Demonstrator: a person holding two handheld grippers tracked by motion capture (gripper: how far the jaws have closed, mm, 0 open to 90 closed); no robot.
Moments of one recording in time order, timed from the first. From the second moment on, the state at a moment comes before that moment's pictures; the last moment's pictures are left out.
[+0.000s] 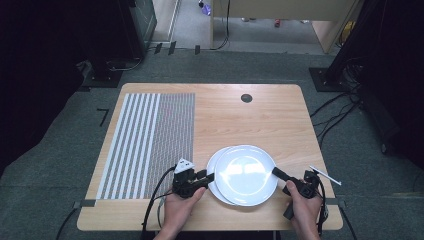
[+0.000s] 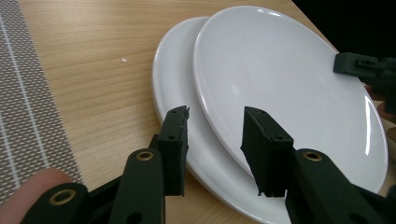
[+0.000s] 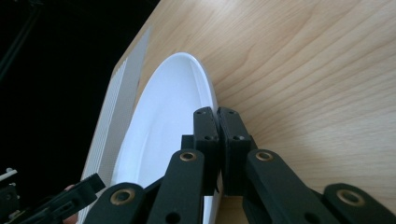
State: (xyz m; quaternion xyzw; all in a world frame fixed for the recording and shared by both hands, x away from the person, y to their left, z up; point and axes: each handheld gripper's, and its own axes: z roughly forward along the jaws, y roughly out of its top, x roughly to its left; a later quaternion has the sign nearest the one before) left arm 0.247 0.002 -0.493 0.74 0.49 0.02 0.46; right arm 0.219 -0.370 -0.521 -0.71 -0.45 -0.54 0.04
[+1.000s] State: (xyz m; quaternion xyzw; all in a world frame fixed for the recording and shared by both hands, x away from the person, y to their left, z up) left arm 0.253 -0.017 -0.500 0.76 0.48 0.01 0.44; right arm 0.215 -0.376 -0.513 -0.71 -0.46 -0.54 -0.02
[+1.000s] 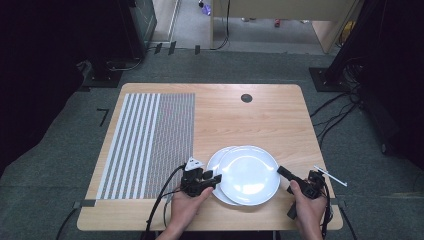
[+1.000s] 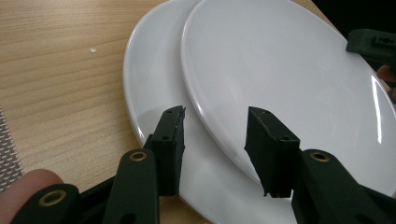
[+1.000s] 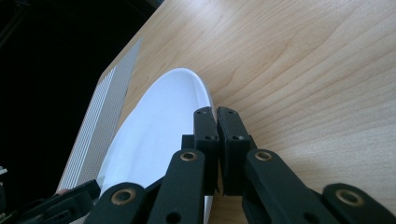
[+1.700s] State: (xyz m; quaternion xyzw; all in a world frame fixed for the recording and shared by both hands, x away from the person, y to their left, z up) left arm 0.257 -0.033 -0.503 0.75 0.49 -0.02 0.44; right arm 0.216 -0.381 -0.521 -0.71 -0.44 -0.55 0.00
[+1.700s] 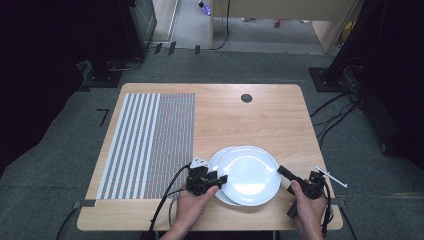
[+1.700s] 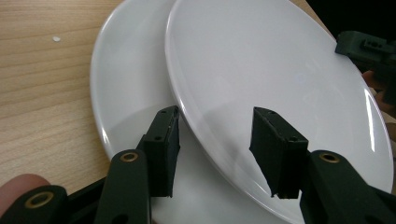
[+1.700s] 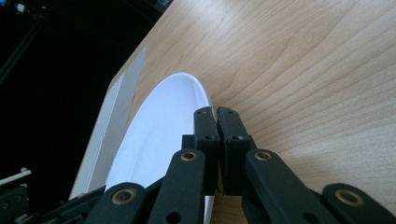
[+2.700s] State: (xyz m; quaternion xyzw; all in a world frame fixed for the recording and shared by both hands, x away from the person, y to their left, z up) left arm 0.267 -0.028 -0.500 0.72 0.52 -0.06 0.46; right arm 0.216 -0.386 -0.526 -0.69 -0.45 -0.57 0.00
